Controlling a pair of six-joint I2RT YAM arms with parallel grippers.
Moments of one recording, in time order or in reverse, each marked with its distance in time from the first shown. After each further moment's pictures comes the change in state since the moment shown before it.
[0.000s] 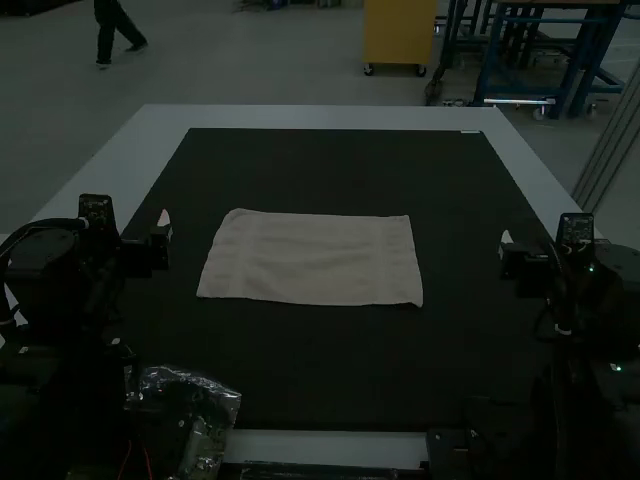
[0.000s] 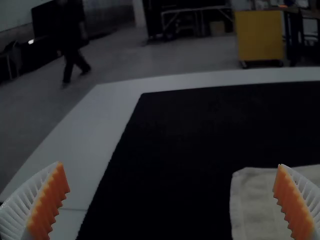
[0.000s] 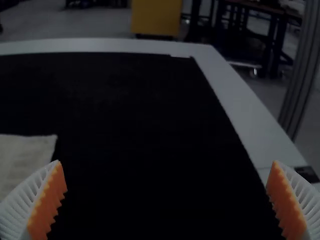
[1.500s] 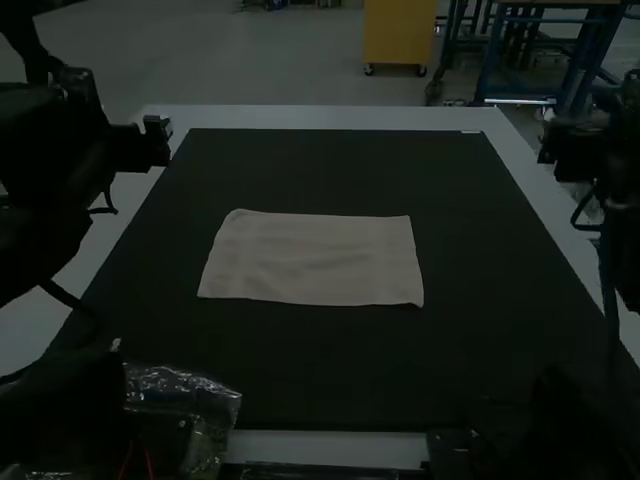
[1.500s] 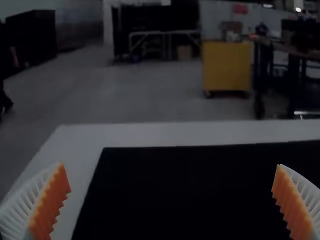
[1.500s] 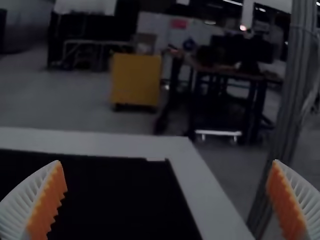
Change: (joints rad) left arm 0.040 0.712 0.502 0.224 0.140 -0.132; right arm -0.022 0.587 0.533 0.216 0.023 0.030
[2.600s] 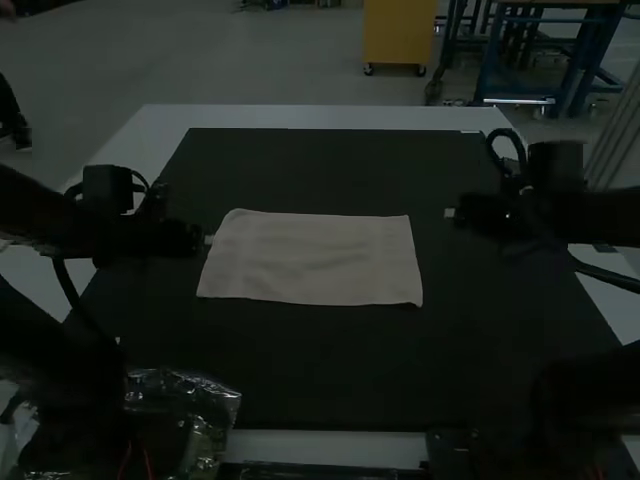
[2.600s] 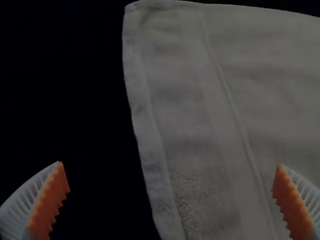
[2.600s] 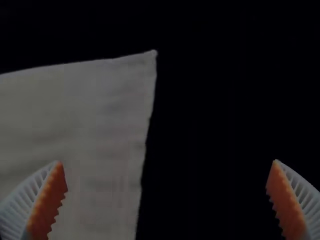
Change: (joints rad) left arm 0.094 0.619 -0.062 -0.055 0.340 0.126; right arm 0.165 0.628 0.014 -0.099 -0.248 0.190
